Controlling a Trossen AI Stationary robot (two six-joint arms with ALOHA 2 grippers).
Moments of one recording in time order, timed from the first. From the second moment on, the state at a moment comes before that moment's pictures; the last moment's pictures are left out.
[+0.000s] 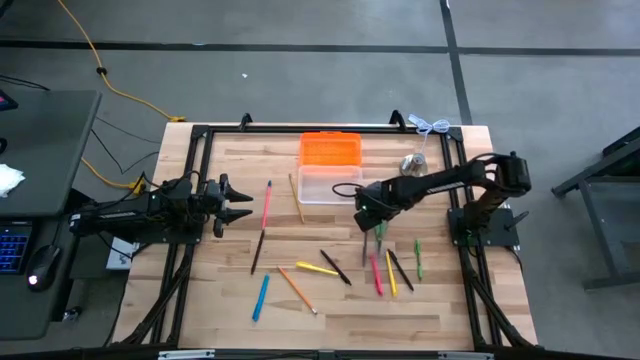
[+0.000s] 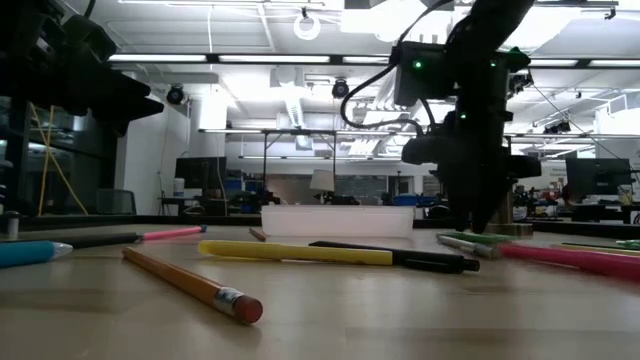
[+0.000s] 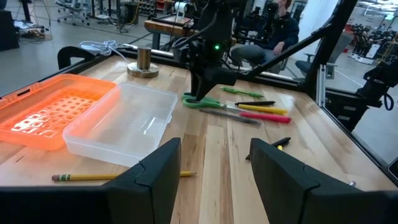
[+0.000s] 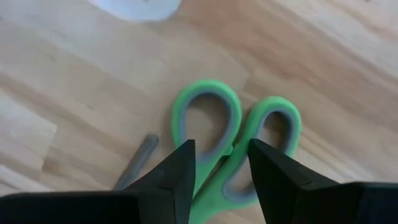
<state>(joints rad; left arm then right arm) 0.11 0.01 0.08 -0.18 0.06 -0.15 -0.09 1.65 0.92 -0.69 0.10 1.01</state>
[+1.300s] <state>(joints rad) 0.11 0.01 0.08 -0.18 0.06 -0.15 -0.09 1.65 0.92 -0.72 0.03 1.02</state>
